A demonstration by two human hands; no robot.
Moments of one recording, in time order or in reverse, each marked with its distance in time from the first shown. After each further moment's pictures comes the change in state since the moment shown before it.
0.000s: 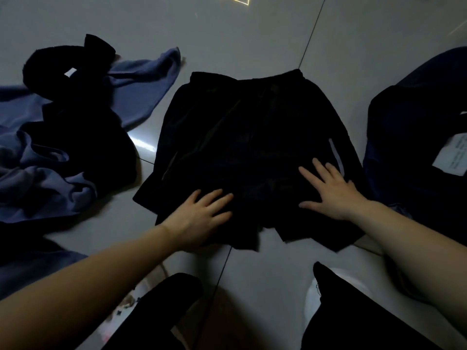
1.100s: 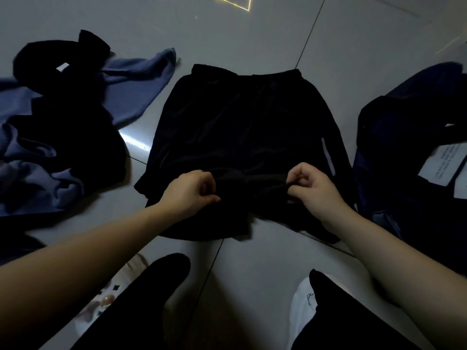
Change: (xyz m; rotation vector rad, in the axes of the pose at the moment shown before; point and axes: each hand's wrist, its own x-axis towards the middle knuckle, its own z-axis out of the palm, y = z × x) left_hand 0.035 -0.015 -0.035 -0.759 0.187 -0.552; right_hand -0.045 -0.056 -0.033 1.162 0.331 -0.098
